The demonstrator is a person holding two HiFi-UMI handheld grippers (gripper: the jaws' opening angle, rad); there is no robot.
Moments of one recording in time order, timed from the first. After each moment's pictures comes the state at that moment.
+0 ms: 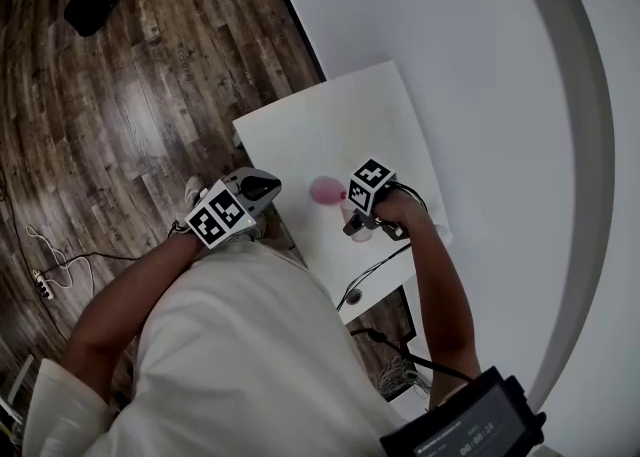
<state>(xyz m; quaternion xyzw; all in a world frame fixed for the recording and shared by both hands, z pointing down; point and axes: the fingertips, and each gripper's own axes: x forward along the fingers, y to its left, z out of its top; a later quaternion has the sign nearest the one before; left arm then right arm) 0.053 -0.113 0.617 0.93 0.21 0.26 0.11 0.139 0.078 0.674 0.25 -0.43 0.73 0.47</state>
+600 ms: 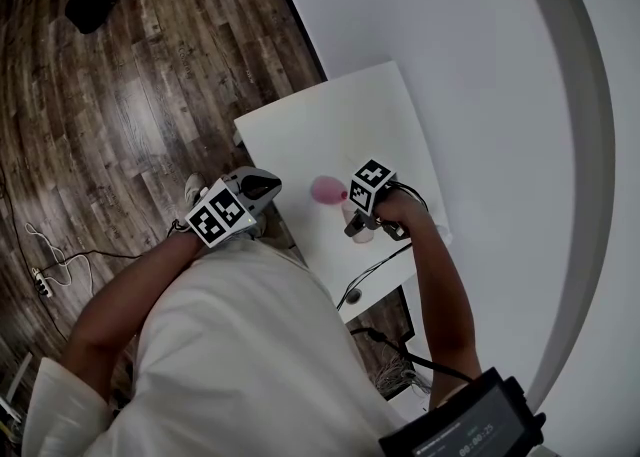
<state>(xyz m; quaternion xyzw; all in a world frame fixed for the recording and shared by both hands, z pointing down) 0.054 -0.115 0.618 0.93 0.21 0.26 0.12 0.140 0.084 0.675 0.24 -0.42 0.74 0.47</state>
